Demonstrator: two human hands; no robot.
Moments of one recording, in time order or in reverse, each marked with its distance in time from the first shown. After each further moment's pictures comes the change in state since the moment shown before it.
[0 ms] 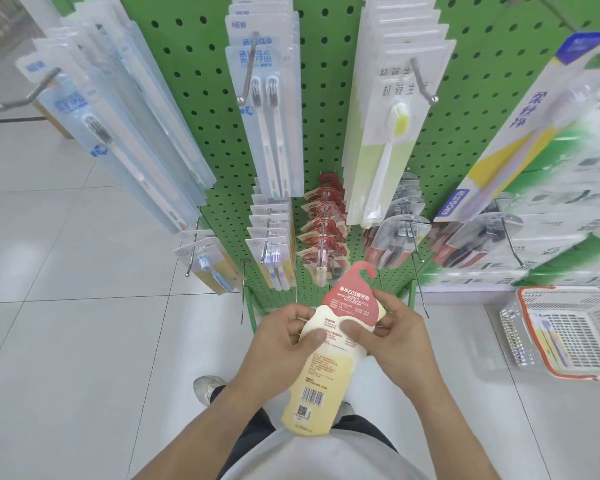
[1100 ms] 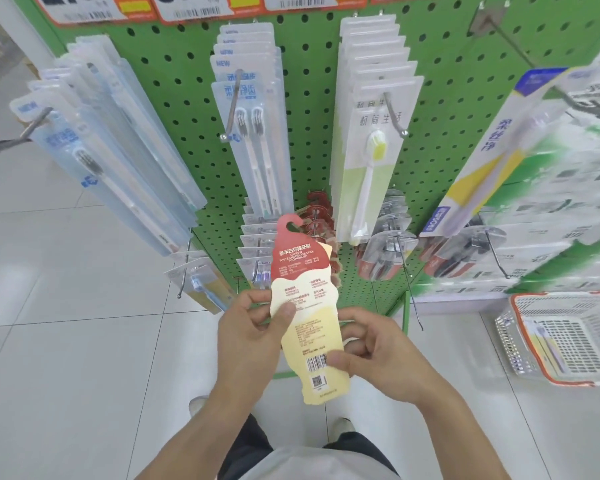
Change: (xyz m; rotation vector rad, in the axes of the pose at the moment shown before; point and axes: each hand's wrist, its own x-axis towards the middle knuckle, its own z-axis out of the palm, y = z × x) left_hand -0.003 0.042 -0.007 -0.242 0.389 0.087; right_hand 0.005 -0.018 -0.011 -0.125 -0.413 -0.051
